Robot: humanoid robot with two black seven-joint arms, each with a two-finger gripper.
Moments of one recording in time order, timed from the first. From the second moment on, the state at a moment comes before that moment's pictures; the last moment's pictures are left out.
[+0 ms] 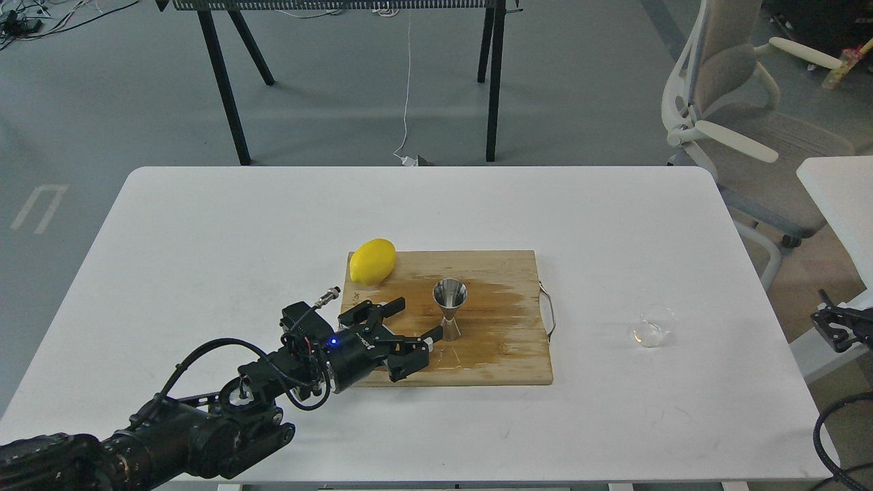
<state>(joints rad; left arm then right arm) -0.52 0.13 -0.27 -0.69 1.85 0.49 -0.49 0.29 -0.61 0.95 0.47 0.52 0.49 0.00</state>
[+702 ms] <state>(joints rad) -0.55 0.68 -0.62 -0.97 1.06 -0.41 -0.49 0.29 -0.65 0.95 0.57 0.52 0.49 -0.01</state>
